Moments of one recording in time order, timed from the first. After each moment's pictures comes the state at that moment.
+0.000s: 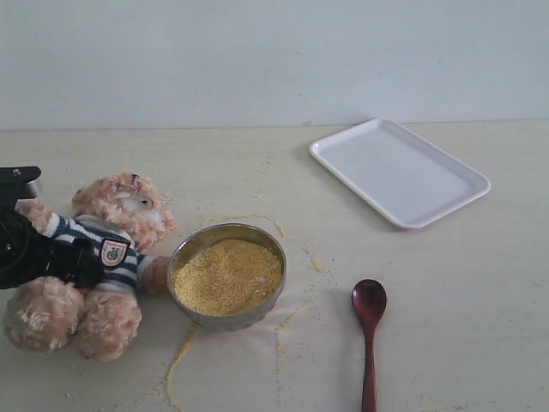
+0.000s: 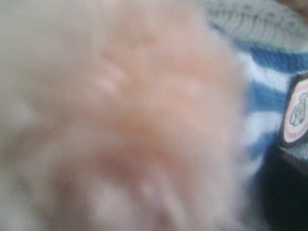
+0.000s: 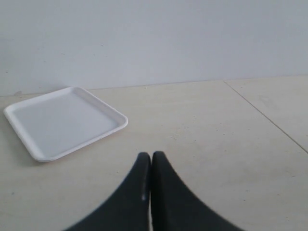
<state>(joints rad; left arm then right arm) -0.04 1.71 -0.73 -0.44 0.29 0.46 -0.11 0.00 0.00 -0.12 0.22 0.14</state>
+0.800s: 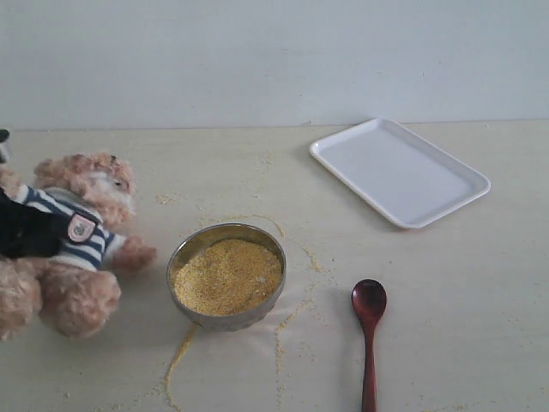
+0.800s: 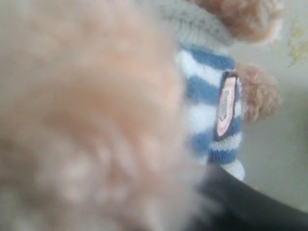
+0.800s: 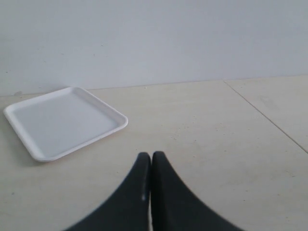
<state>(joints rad) 0.01 1.55 -0.77 -0.45 0.45 0.46 -0.11 0.00 0.00 -0.12 0.22 0.14</state>
